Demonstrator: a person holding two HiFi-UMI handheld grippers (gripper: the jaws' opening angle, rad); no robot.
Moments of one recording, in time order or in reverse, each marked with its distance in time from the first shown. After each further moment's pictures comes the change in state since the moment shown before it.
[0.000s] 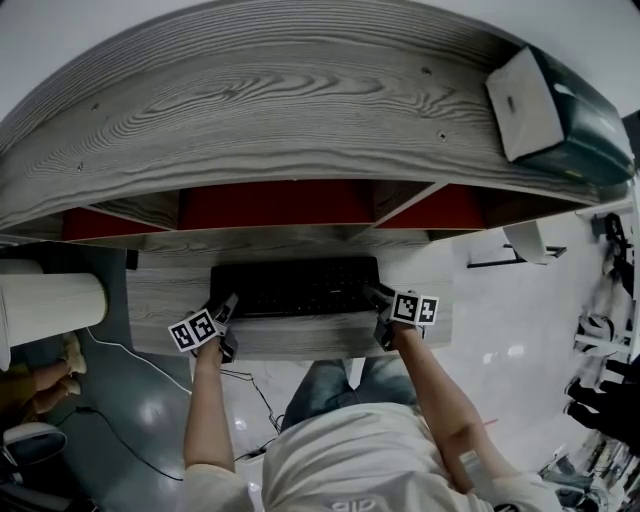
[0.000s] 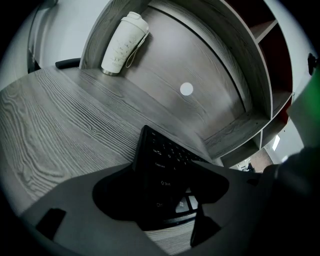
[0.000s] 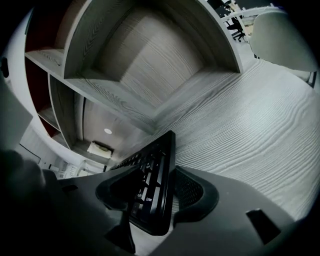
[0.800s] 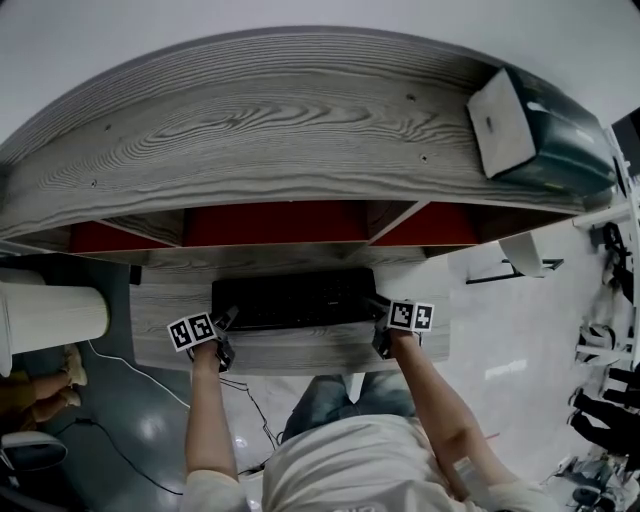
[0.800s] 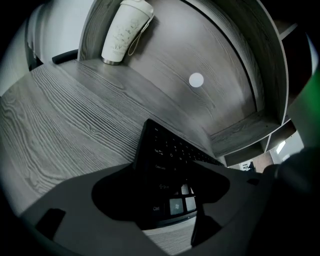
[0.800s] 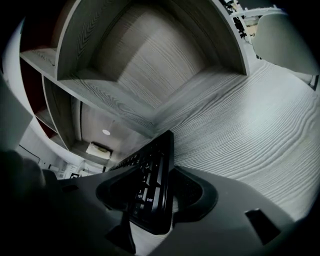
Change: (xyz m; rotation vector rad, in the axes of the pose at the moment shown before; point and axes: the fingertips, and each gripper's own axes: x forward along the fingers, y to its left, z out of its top) left arm 0.005 0.003 0.001 -0.062 0.150 0.059; right arm 0.008 0.000 0.012 -0.002 0.014 -0.006
